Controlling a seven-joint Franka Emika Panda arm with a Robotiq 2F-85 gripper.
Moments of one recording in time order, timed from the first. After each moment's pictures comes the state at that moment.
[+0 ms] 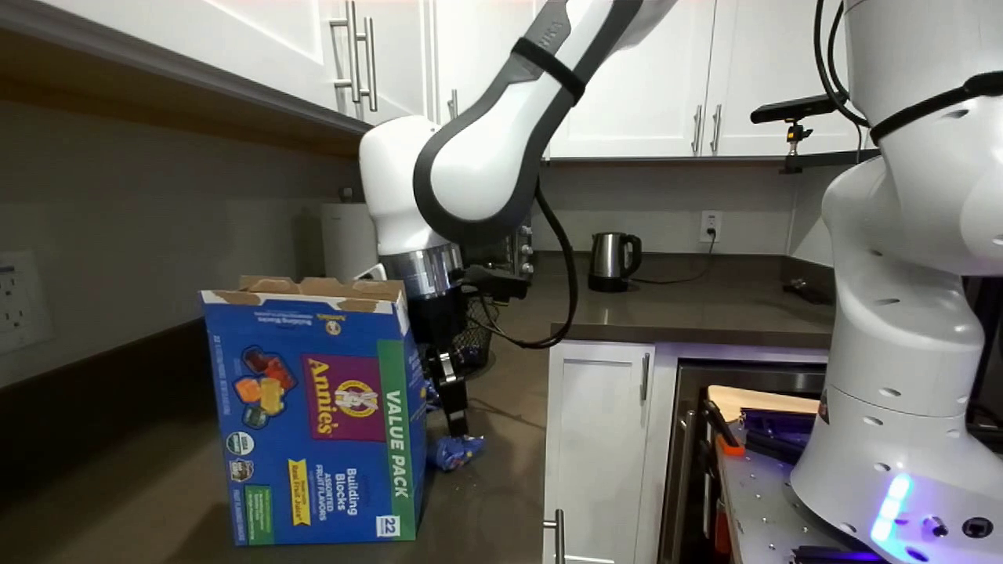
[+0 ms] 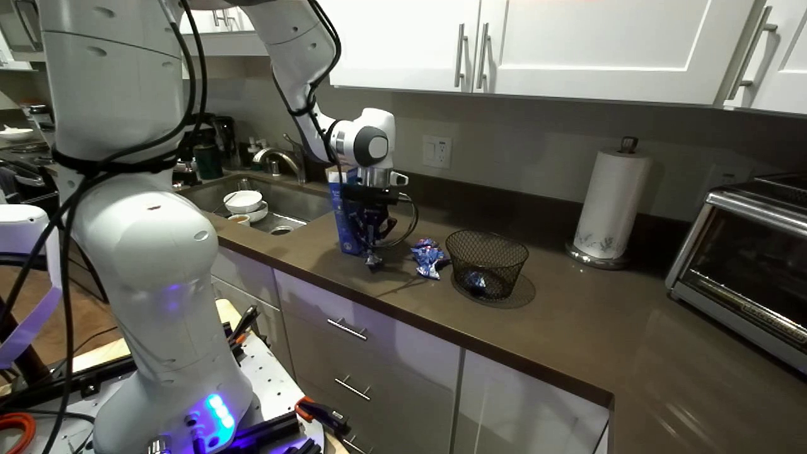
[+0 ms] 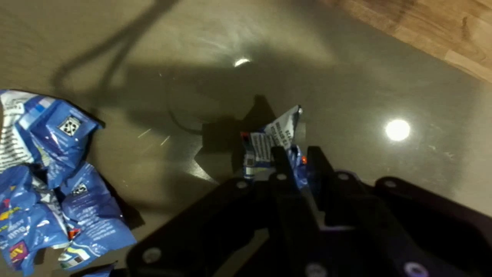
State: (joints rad) arm 0.13 0.20 0.14 -2.33 -0.05 2.36 -0.34
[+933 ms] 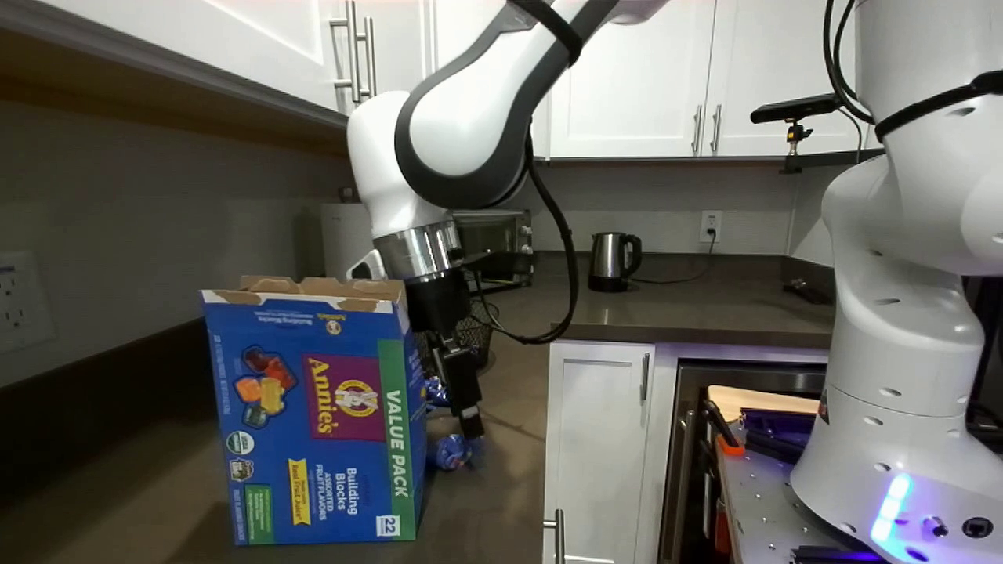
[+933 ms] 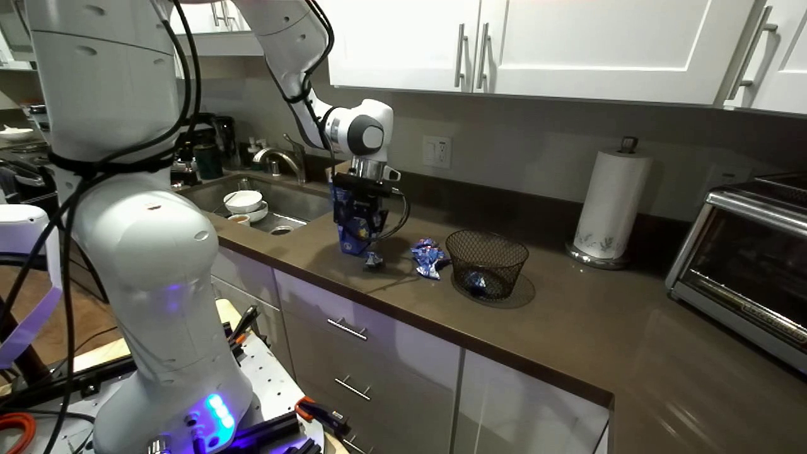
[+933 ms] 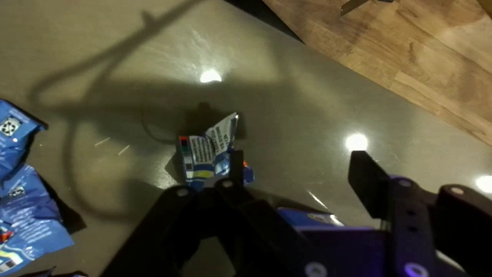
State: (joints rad) arm 0.14 0.17 0.17 -2.31 0.05 2.22 -0.43
